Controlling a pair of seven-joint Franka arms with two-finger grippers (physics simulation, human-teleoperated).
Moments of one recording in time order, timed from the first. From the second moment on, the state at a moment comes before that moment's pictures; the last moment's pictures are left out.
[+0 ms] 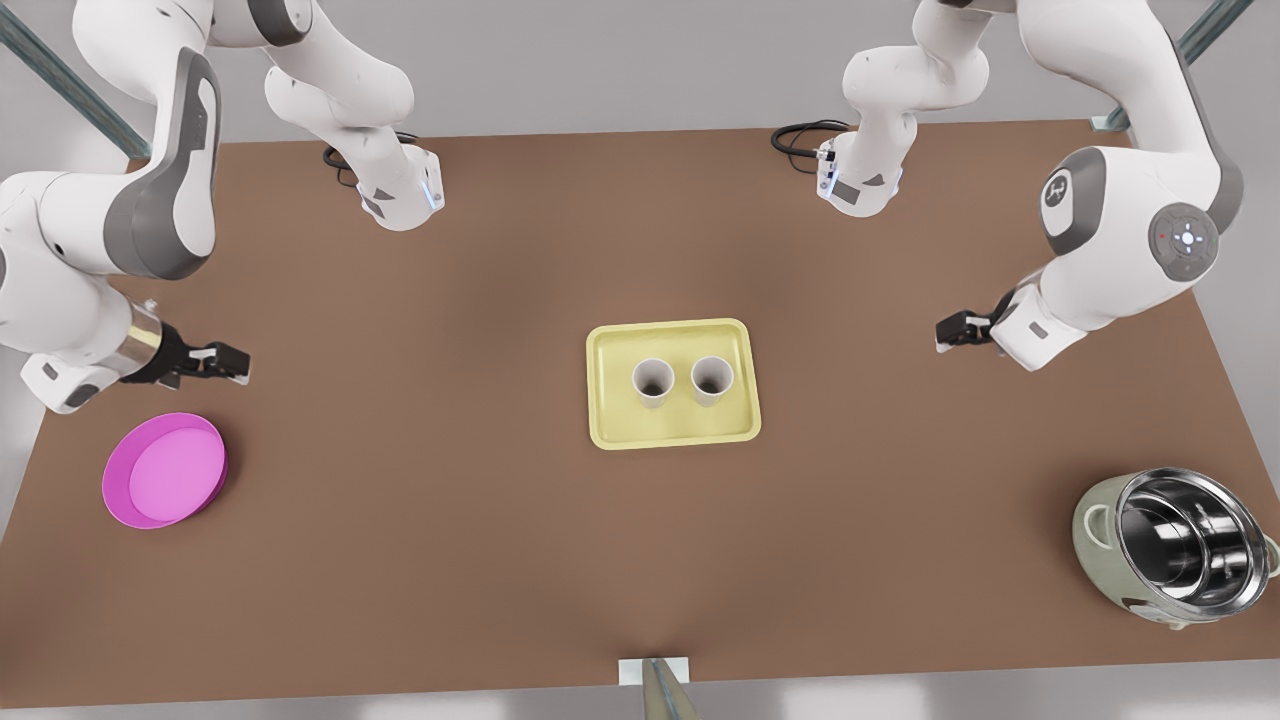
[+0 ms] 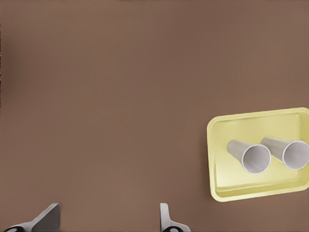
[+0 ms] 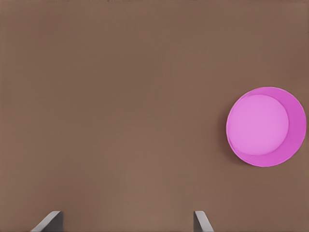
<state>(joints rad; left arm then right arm) 0.00 0.12 -0.08 -1.59 -0.08 1.61 -0.01 -0.05 0.18 -0.02 -1.44 -0.02 1.54 -0.12</state>
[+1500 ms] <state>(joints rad) -0.12 0.09 -0.10 -1.63 -0.06 1.63 -0.21 0.66 0.64 0.13 -1.67 0.12 2.33 0.93</state>
